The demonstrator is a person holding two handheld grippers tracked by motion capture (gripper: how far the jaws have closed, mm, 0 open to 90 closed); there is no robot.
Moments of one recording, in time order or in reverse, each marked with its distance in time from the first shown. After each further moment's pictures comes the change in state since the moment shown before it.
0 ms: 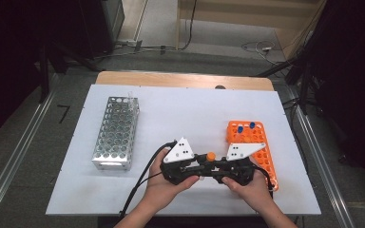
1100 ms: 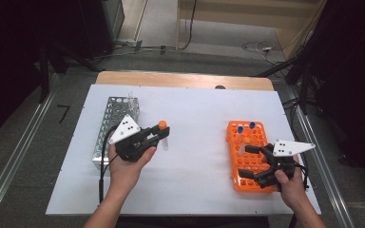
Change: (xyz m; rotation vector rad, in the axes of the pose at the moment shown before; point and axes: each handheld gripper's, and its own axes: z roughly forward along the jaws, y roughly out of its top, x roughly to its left) left arm 0.072 -0.006 -0.088 -0.183 0.326 -0.109; right arm -0.048 -0.043 -0.088 -0.113 -0.105 -0.002
